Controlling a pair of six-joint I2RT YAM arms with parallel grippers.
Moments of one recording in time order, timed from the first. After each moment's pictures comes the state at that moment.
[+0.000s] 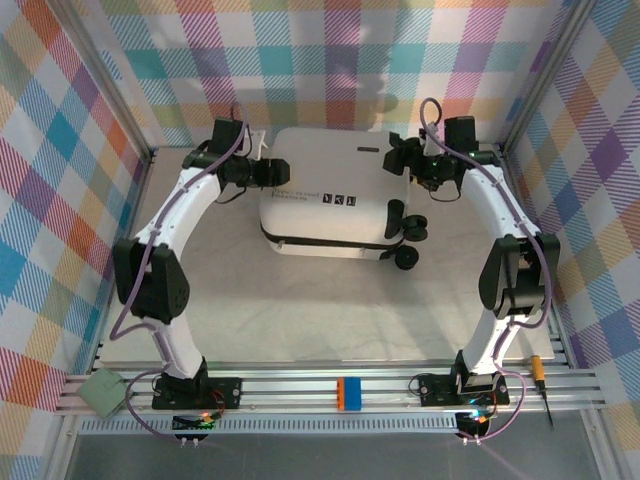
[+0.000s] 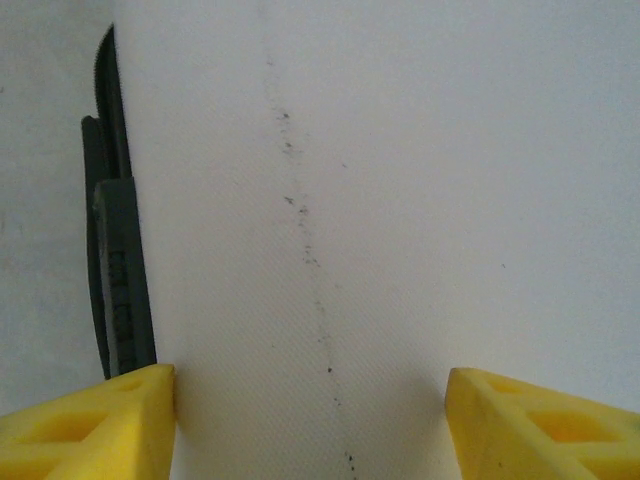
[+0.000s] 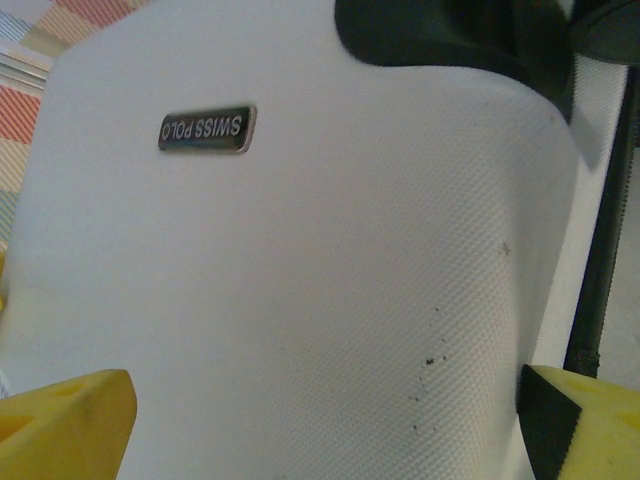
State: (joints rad) left arm -0.25 1.80 1.68 -0.70 0.33 -0.21; right arm 0.11 1.82 1.66 -0.65 -0.60 0.36
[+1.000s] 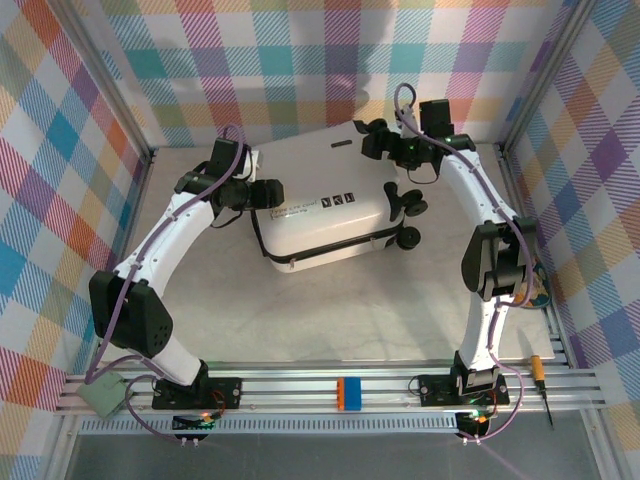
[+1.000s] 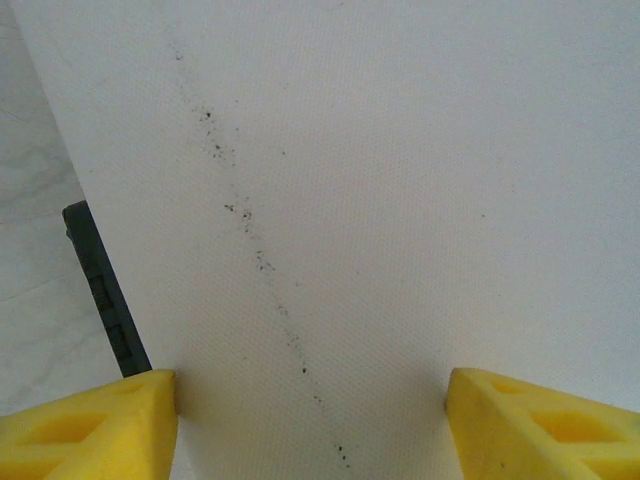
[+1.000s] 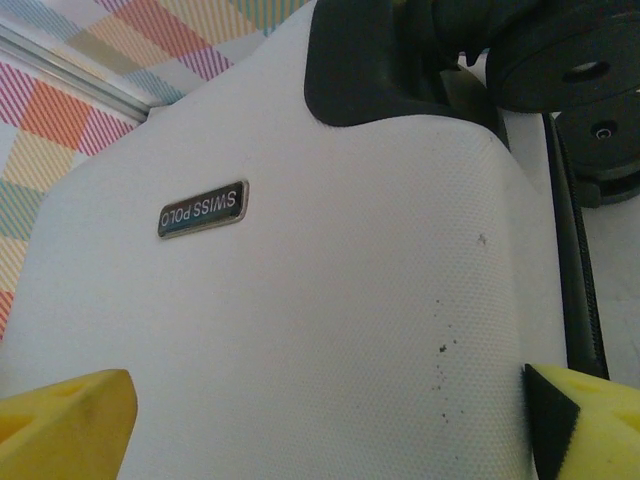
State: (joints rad) left arm -0.32 1.59 1.50 -0.76 0.13 -0.32; right arm 0.21 2.00 1.91 -0.62 -0.57 0.33
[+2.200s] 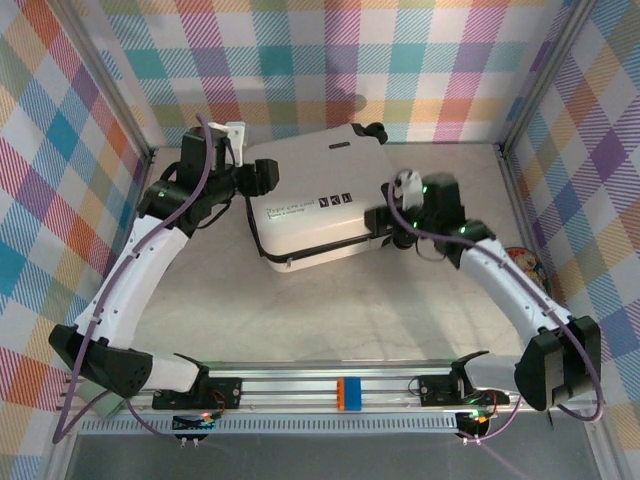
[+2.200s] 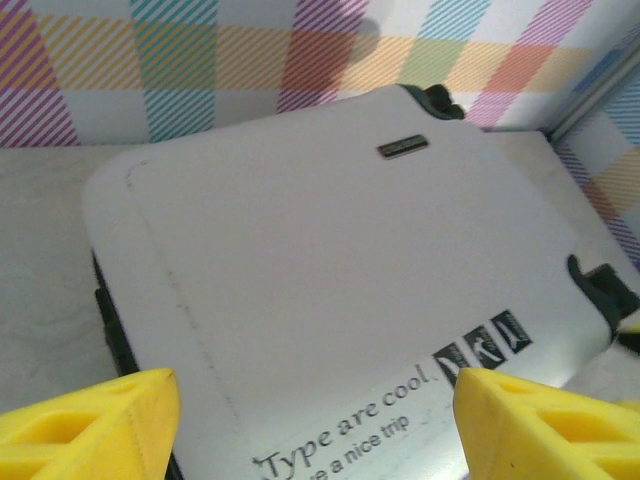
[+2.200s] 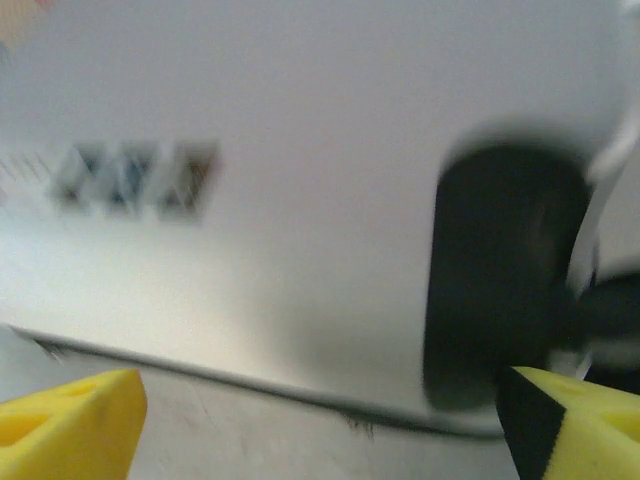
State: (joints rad) left arm -0.41 1.36 1.59 -0.74 0.02 -0.27; right arm 0.40 1.25 0.93 -0.30 -0.26 0.16
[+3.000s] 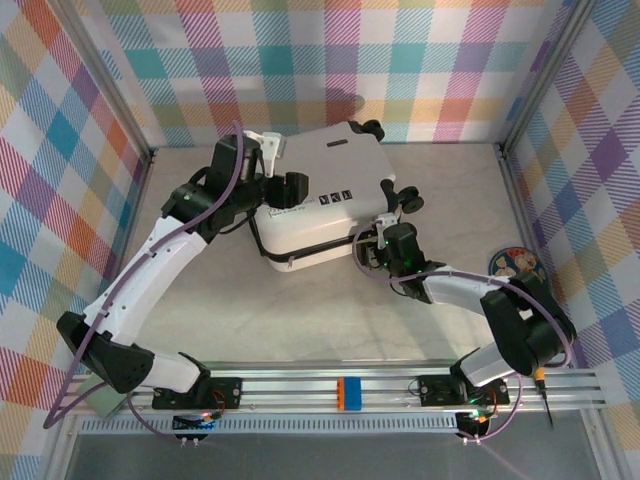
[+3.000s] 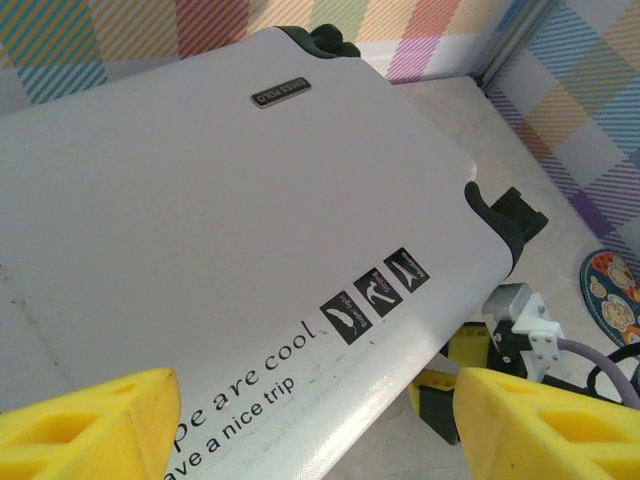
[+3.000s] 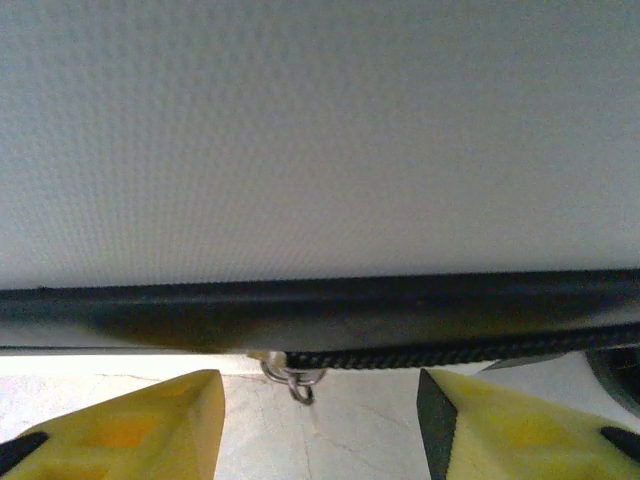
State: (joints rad) left arm -0.56 1.40 1.59 -0.74 0.01 -0.27; right arm 0.56 1.49 0.62 0.28 0.08 0.25
